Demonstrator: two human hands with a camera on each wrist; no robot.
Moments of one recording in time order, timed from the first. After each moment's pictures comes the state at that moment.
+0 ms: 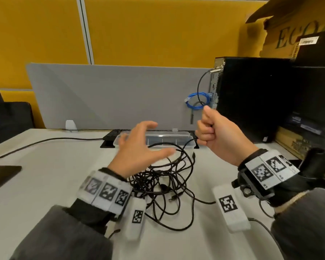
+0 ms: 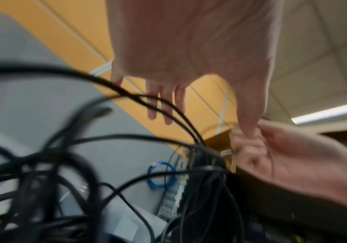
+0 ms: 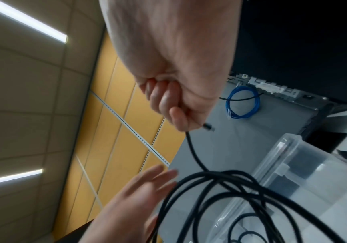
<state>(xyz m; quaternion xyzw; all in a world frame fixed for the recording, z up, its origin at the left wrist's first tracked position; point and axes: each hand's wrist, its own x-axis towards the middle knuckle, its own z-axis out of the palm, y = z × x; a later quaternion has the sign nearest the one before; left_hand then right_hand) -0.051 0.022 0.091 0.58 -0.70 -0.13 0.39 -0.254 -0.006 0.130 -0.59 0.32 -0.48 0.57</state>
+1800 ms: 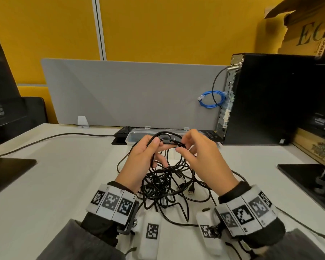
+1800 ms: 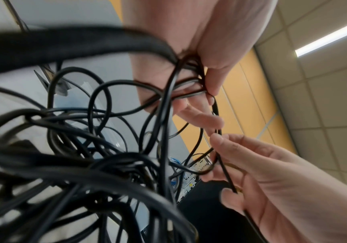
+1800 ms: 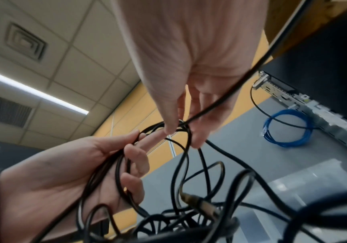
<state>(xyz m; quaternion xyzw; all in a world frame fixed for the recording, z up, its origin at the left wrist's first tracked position) -0.037 0.032 0.064 0.43 -0.55 -0.43 0.58 -0.195 0.009 0.074 -0.79 0.44 -0.41 0.10</state>
